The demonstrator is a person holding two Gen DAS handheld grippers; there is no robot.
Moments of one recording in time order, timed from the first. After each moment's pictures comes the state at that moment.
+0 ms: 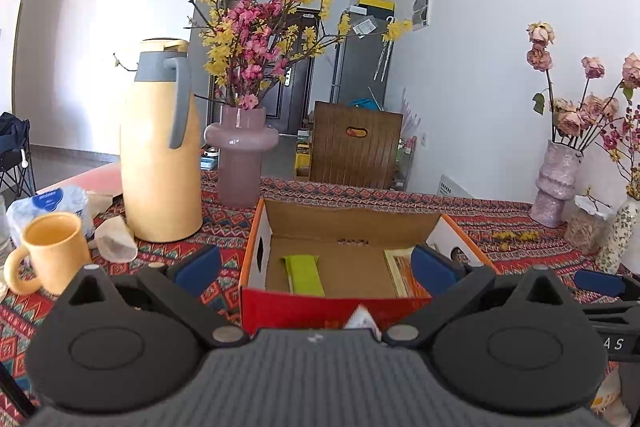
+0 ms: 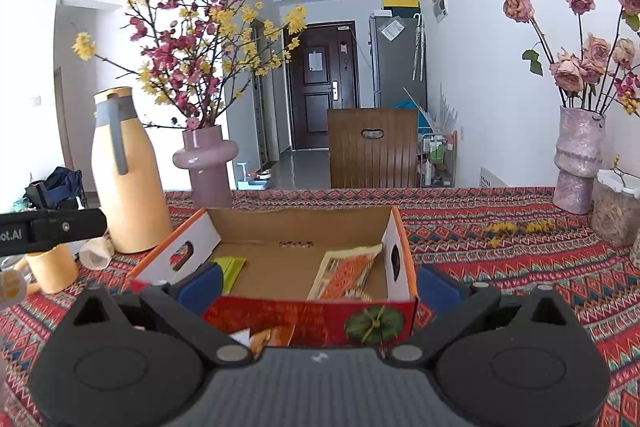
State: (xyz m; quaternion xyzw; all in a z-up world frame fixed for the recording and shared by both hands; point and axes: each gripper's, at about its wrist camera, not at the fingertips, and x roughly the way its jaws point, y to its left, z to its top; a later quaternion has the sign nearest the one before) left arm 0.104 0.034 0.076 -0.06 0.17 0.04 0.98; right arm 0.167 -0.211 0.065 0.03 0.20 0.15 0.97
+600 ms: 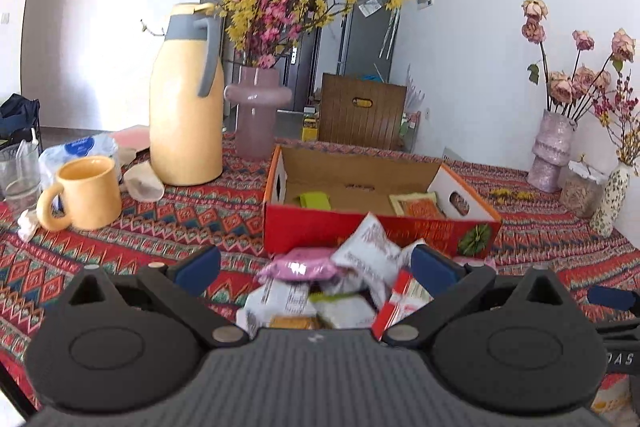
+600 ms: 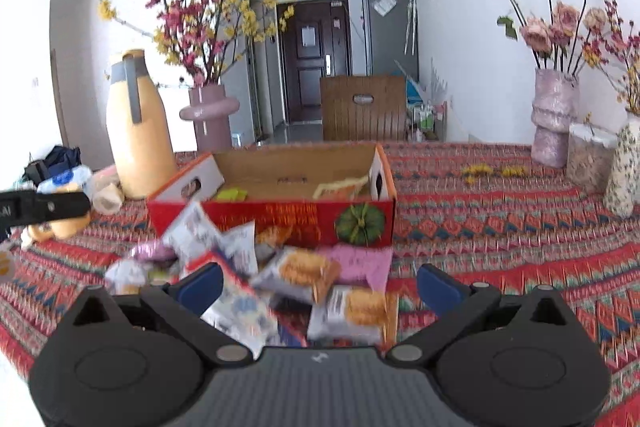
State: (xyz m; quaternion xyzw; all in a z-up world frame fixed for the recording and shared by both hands) left arm 0.035 0.037 0.042 -0.07 0.21 0.05 0.98; right arm 0.085 -0.230 0.026 0.02 0.24 0.14 0.96
